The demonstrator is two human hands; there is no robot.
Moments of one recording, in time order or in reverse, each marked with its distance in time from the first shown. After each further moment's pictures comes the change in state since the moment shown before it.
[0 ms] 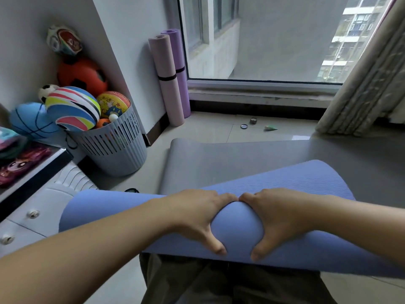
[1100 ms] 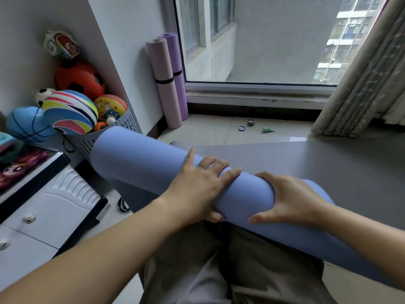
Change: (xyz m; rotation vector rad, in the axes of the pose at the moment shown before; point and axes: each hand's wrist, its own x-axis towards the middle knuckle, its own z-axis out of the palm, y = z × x) left_hand 0.017 0.006 -0.010 0.545 0.343 -0.067; right_hand -0.002 0.036 0.029 0.352 0.503 0.196
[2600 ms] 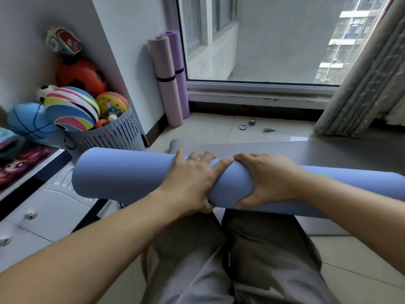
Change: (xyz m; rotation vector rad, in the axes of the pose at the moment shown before) left_hand -0.001 -0.014 0.004 -0.057 -0.015 -0.155; right_hand 0.042 -0.033 -0.019 -0.356 -0.070 -0.205
